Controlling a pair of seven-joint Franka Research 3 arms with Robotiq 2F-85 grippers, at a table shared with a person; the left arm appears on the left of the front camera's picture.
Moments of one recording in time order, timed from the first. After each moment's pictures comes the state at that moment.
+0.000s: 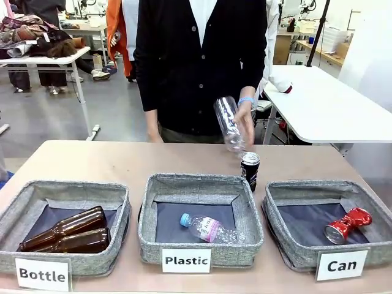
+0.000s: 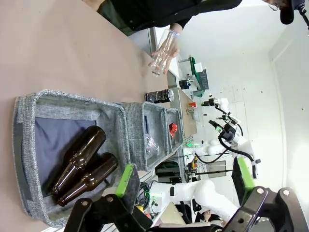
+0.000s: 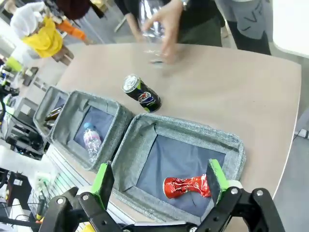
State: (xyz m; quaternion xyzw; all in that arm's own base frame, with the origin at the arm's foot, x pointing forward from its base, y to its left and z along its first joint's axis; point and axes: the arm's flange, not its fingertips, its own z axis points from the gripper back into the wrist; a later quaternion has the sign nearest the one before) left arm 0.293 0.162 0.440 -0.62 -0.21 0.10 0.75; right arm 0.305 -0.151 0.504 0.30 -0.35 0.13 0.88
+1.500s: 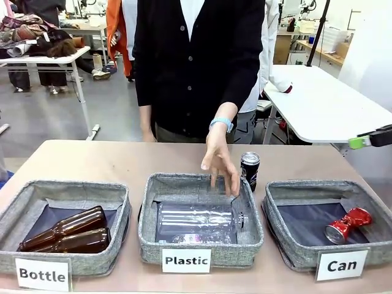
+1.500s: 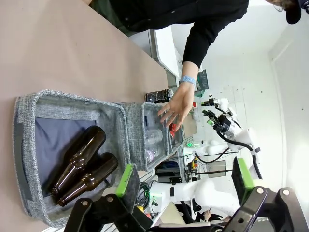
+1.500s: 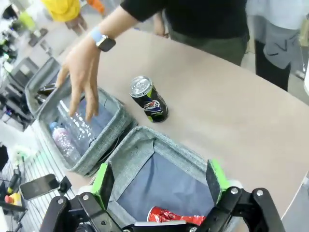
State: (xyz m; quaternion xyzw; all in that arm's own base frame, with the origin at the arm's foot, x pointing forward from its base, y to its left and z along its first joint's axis) left arm 0.293 0.162 0.440 -0.62 -0.21 0.10 0.75; right arm 0.361 -0.100 0.475 0.28 -0.36 0.26 0.85
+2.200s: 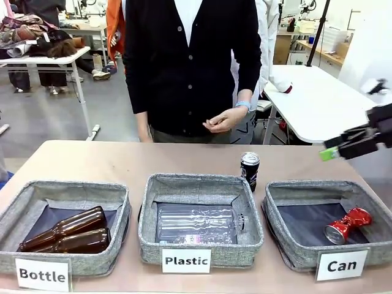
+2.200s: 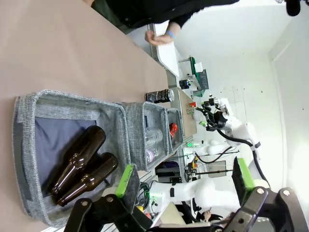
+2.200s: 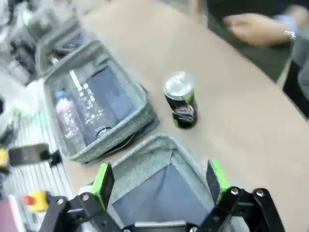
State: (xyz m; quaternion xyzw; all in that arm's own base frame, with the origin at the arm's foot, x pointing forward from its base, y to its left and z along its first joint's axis) left arm 0.293 0.162 0.440 -0.62 -0.21 0.10 0.75; right arm 0.405 -0.010 0.447 0.27 -0.31 0.44 0.80
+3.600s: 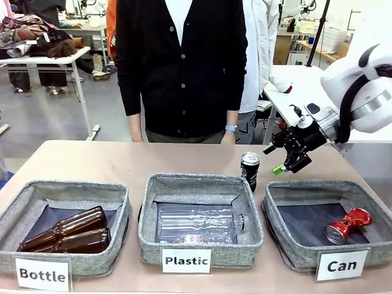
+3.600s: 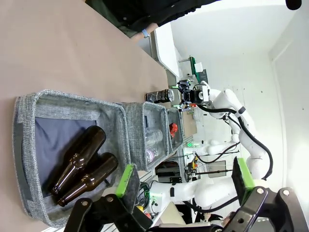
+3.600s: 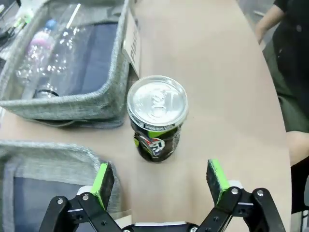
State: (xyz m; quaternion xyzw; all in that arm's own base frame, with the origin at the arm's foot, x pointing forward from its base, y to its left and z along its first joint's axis) left arm 0.293 0.162 0.440 -0.62 -0.21 0.10 0.75; right arm 0.550 0.040 0.344 0.26 -0.29 0.67 0.63
